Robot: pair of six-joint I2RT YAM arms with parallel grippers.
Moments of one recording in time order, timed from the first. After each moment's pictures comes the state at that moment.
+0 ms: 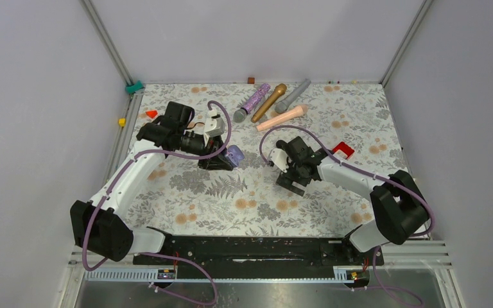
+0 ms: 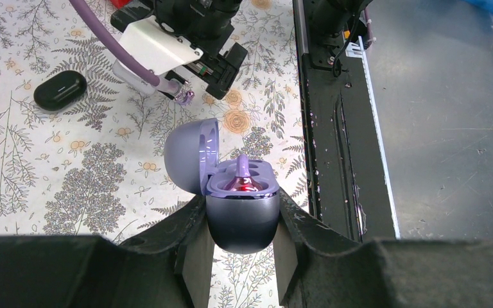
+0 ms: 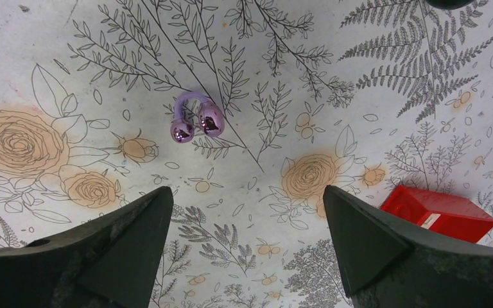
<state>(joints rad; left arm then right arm) -0.33 1.32 1.22 -0.87 1.17 0.71 0.63 1.50 0.88 -0.58 0.08 -0.55</state>
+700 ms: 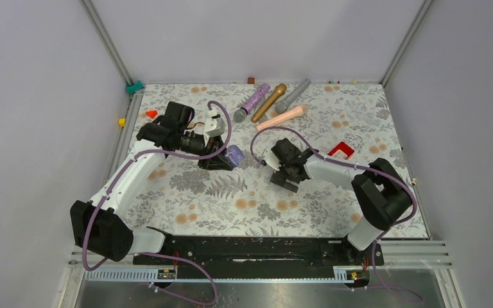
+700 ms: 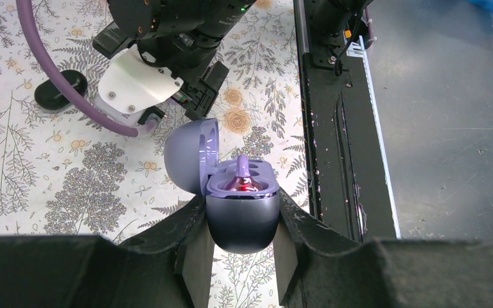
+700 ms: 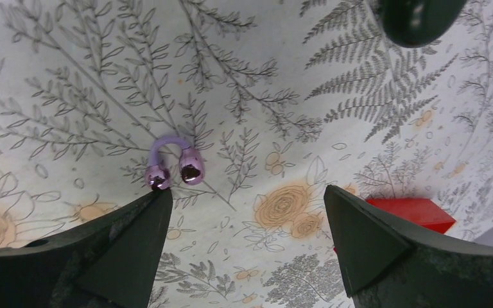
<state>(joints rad) -0.33 1.32 1.22 -0.87 1.17 0.71 0.69 1.64 0.93 -0.49 0.24 -0.52</state>
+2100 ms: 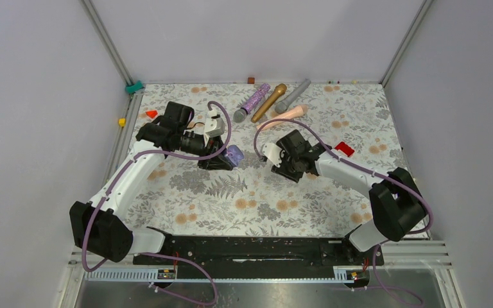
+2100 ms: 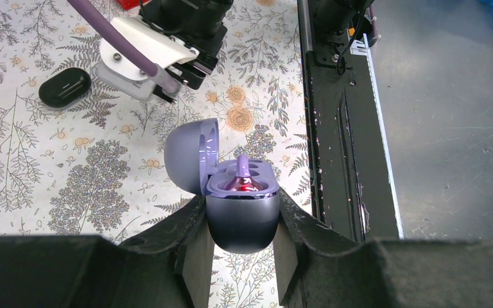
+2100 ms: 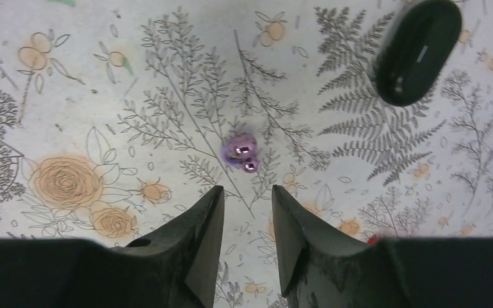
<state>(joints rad) -0.33 1.32 1.22 -0.86 1.15 0.71 0.64 1.53 0.97 -0.54 -0.05 -0.60</state>
